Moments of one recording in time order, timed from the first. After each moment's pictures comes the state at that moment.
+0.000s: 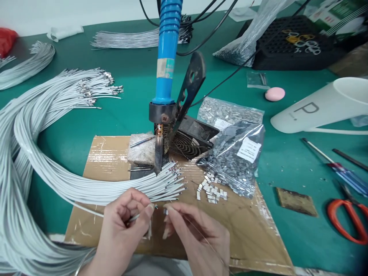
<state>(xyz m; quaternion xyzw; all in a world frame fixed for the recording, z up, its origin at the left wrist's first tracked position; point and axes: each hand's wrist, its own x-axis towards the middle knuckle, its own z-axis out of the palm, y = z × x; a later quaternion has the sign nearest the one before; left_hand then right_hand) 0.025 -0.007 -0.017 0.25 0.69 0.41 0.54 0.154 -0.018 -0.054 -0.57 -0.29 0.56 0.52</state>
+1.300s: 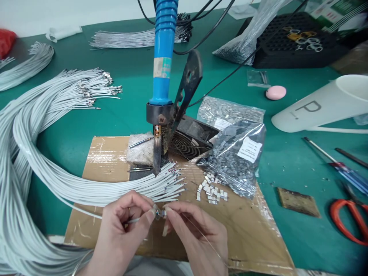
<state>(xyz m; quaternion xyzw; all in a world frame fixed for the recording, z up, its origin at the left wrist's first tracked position) 0.019 -0.011 -0.022 0.29 0.66 0.42 0.55 0.156 -0.012 -0.053 -0.56 -0.27 0.59 0.52</state>
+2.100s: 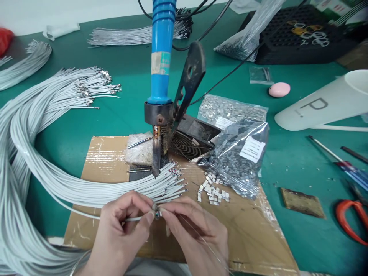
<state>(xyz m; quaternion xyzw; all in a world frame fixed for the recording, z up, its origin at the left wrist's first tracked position) 0.021 -0.004 -0.017 0.32 0.68 0.41 0.51 0.159 -0.004 -0.049 -0.54 -0.37 0.56 0.50</state>
